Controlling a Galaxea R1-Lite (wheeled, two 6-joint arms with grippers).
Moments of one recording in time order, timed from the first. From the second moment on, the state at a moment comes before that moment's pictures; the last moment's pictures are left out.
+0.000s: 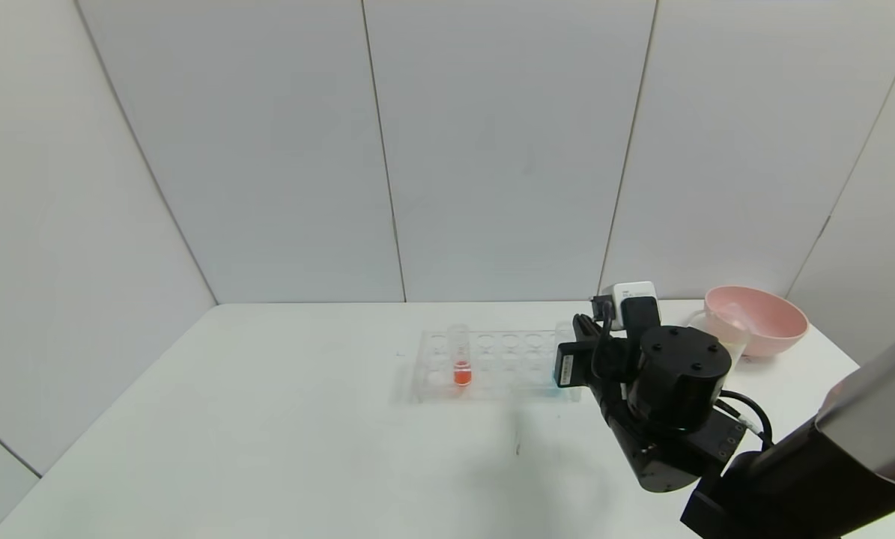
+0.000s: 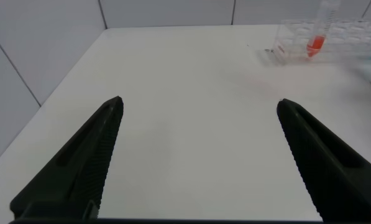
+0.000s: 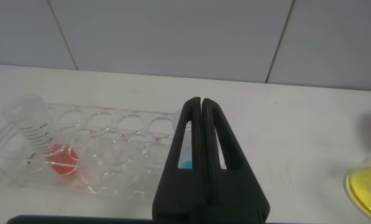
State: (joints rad) left arm 0.00 0.00 0.00 0.00 0.00 0.00; right arm 0.67 2.07 -0.73 -1.34 -0.58 0.03
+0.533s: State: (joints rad) left arm 0.00 0.00 0.00 0.00 0.00 0.00; right arm 0.67 2.07 -0.68 -1.34 -0.58 0.04
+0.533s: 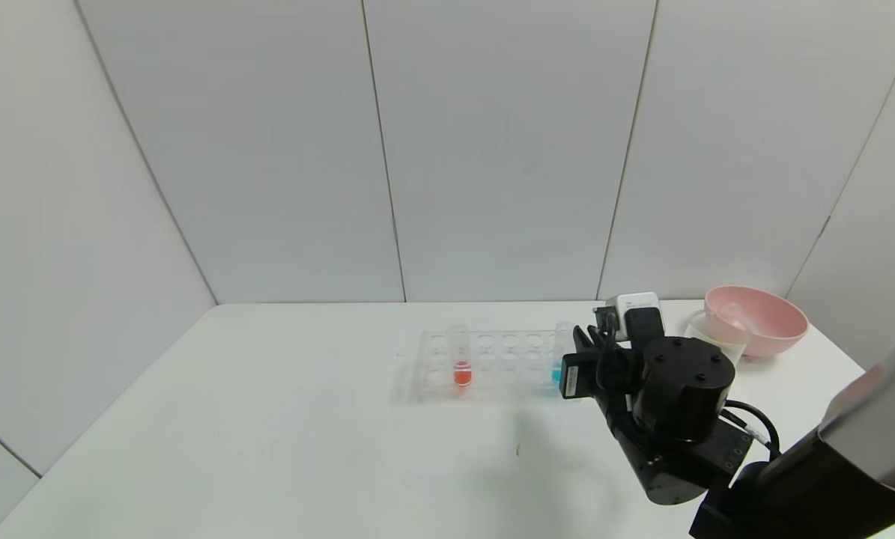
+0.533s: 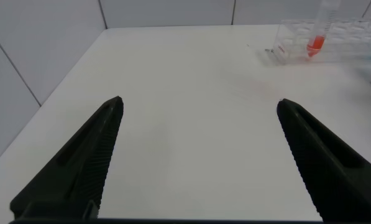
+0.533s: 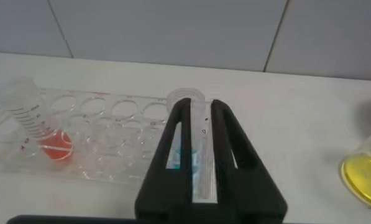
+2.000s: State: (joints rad) left arm 0.00 0.00 0.00 0.00 0.00 0.00; right arm 0.61 2.27 -0.81 -1.44 -0.56 0.05
